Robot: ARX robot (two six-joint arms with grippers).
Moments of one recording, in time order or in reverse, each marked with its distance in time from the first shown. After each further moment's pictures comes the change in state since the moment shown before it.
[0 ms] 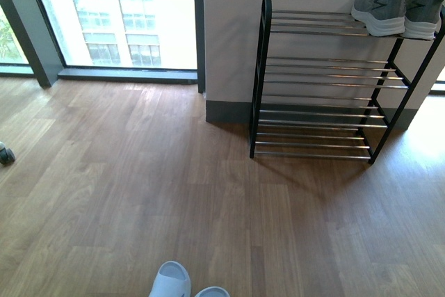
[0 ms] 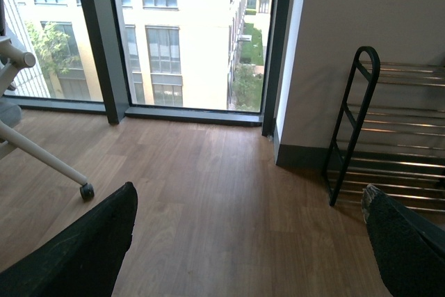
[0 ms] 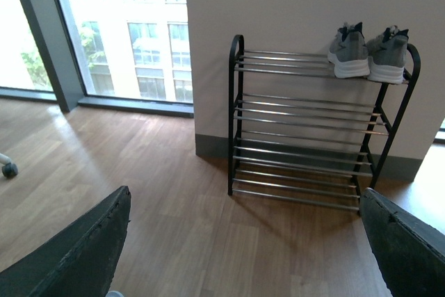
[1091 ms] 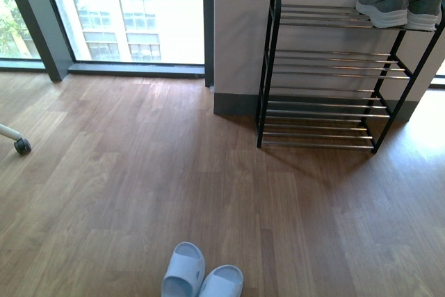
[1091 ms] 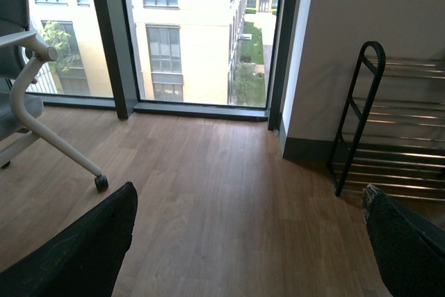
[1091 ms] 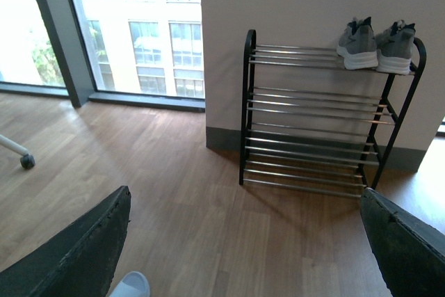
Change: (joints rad) left arm 0.000 0.000 0.000 0.000 0.000 0.000; right arm 0.000 0.000 0.000 0.000 0.000 0.000
